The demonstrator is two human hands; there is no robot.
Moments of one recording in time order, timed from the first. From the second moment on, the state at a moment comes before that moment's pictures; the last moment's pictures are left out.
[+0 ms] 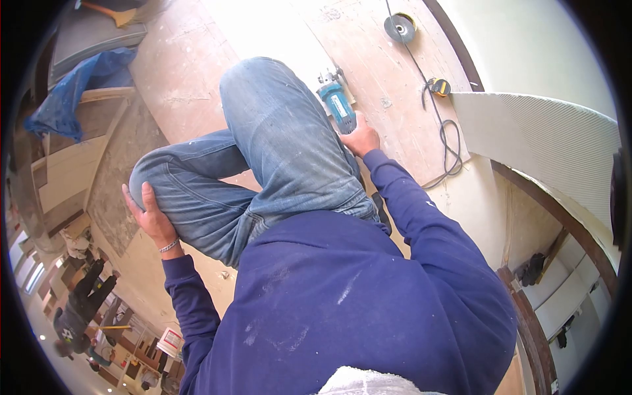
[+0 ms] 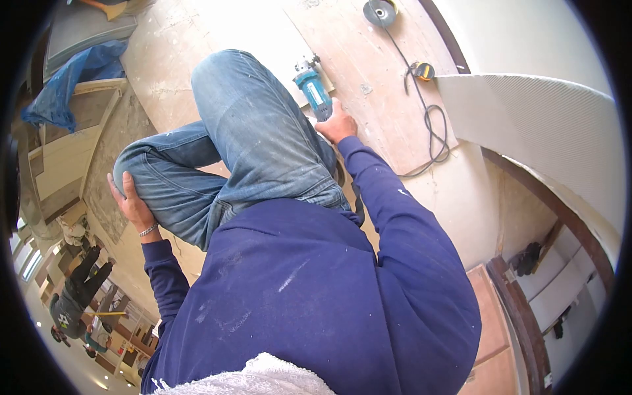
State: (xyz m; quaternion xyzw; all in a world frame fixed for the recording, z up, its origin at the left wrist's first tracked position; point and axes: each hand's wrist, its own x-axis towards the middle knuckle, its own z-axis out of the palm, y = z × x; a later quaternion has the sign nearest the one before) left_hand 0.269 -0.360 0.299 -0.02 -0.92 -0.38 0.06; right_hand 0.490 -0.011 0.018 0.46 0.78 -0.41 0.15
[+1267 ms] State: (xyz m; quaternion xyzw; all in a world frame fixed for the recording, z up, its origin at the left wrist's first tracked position) left_hand 0.271 -0.357 0.302 -0.02 -0.92 -0.38 0.06; right_hand 0.494 -0.012 0.016 0.45 0.77 -0.42 0.16
